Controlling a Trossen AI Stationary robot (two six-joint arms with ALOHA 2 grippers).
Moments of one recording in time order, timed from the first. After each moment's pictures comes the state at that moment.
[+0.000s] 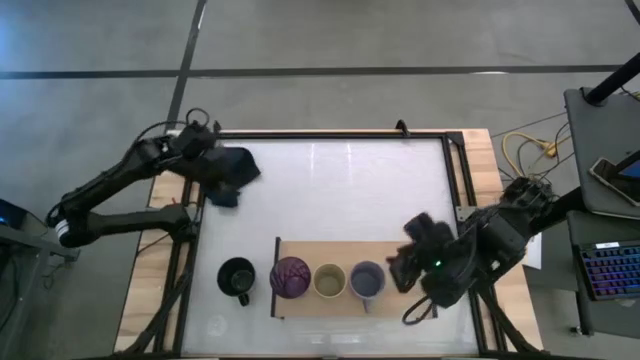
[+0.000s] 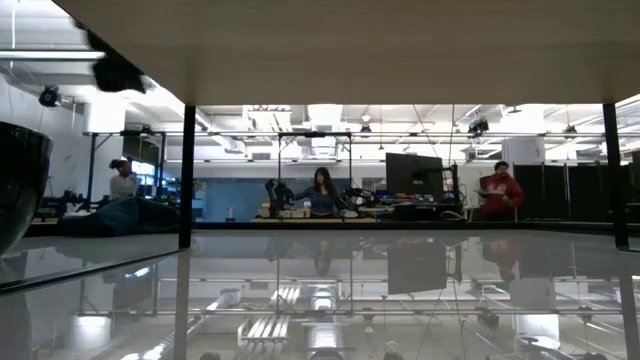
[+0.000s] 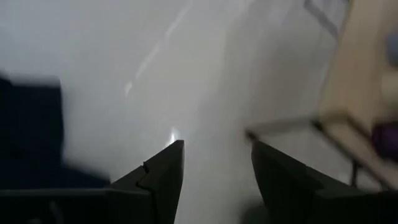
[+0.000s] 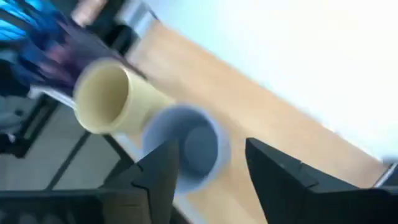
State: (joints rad) left arm 0.61 0.82 1.00 -1.14 0.39 -0.13; right arm 0.69 1.69 2.11 -1.58 0.51 1.55
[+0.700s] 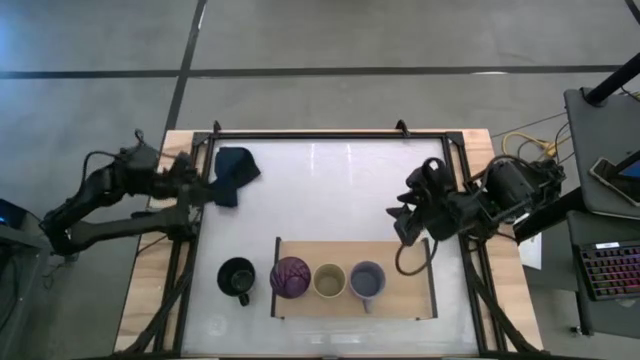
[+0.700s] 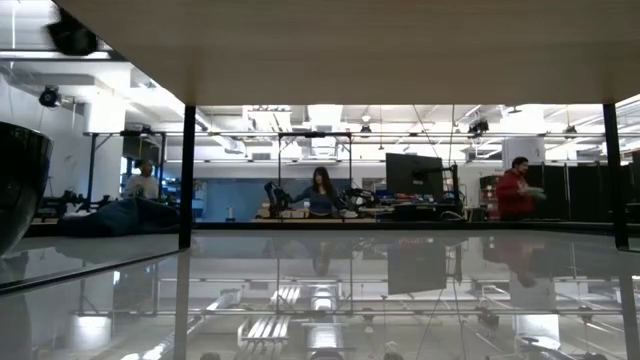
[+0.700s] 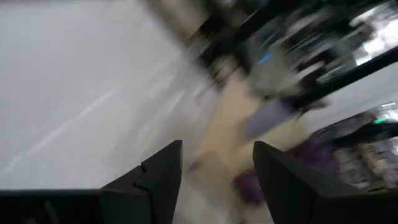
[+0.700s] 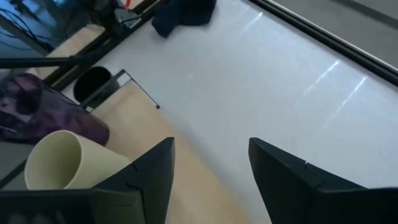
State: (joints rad) left arm 0.36 0.46 0.86 -0.81 0.32 -0.73; right arm 0.45 1.56 2.11 -1.57 0.56 1.07
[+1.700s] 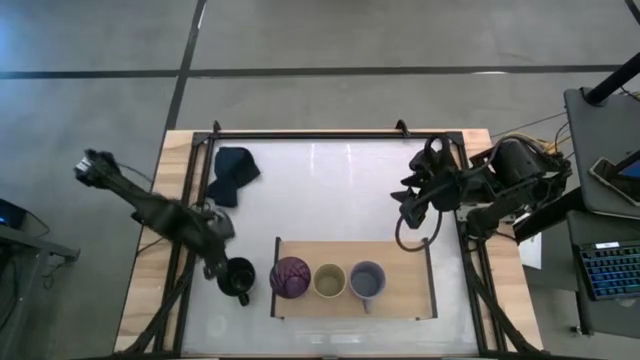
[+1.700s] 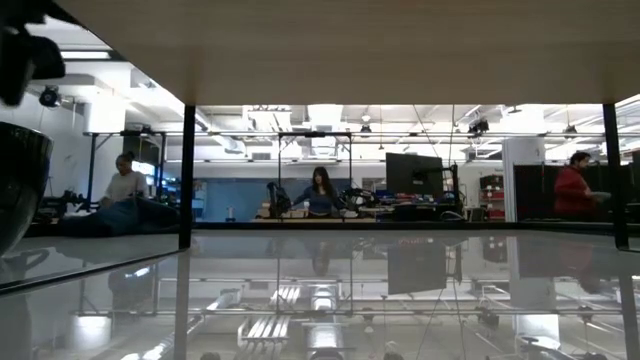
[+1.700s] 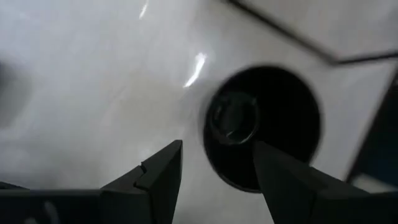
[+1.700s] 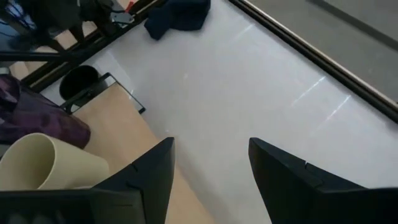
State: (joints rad) left arm -0.55 0.95 0.90 -1.14 -0.06 -0.99; right arm 0.33 1.50 2.10 -1.57 0.50 0.88
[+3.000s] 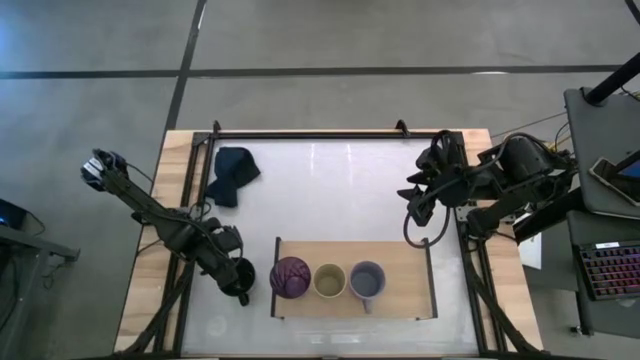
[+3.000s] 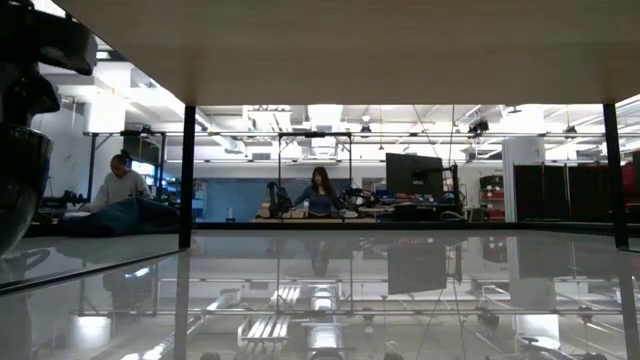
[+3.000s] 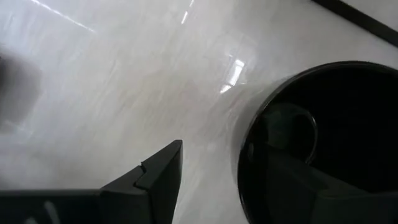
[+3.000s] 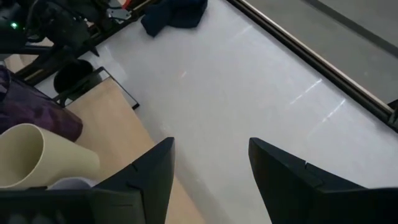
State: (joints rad) left arm -0.64 1.11 0.75 -1.00 -0.20 -1.09; right arm 0.33 1.45 2.05 -1.57 0.49 0.86
